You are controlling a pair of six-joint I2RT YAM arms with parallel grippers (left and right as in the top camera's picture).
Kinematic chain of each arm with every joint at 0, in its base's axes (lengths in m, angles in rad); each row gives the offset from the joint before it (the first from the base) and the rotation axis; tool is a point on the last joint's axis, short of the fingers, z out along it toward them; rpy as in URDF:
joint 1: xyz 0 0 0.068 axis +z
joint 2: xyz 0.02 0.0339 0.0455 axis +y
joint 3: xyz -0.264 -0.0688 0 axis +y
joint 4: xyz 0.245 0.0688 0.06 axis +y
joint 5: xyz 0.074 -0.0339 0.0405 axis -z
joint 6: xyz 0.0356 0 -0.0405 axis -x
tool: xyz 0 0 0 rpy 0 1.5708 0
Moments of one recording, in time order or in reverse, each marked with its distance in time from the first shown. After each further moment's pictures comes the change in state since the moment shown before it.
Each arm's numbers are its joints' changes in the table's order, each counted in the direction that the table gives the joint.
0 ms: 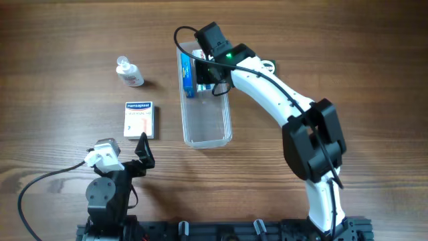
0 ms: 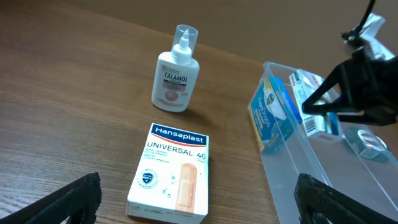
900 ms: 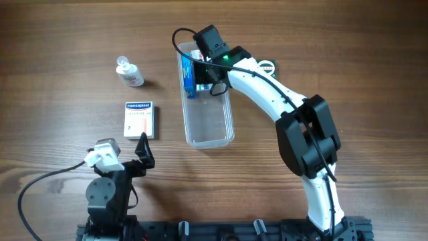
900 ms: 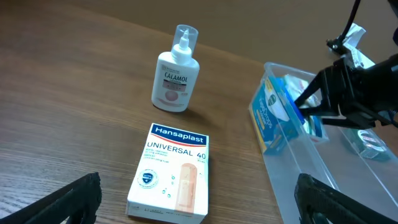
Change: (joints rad) left arm 0.000 0.000 0.000 0.000 0.000 0.000; right arm 0.000 0.045 0.000 -0.067 0.002 0.004
